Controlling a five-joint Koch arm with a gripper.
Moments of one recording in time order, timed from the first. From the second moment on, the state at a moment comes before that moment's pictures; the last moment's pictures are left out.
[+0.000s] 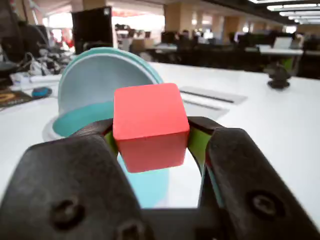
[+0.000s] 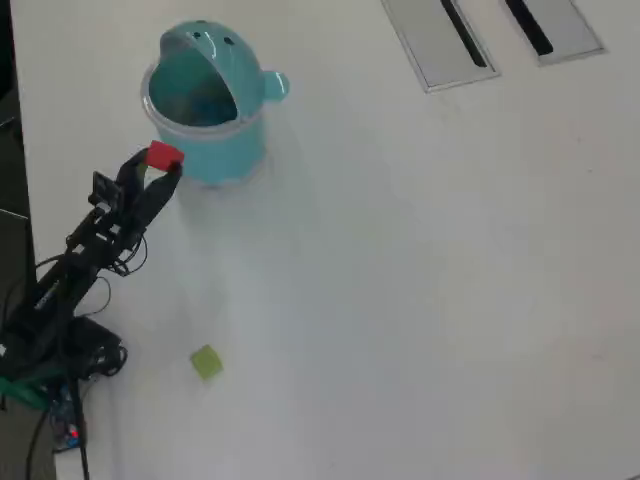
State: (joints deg) arm -40.9 126.2 121.0 0.6 -90.4
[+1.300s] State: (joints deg) arm -47.5 79.8 72.3 12.1 -105.4
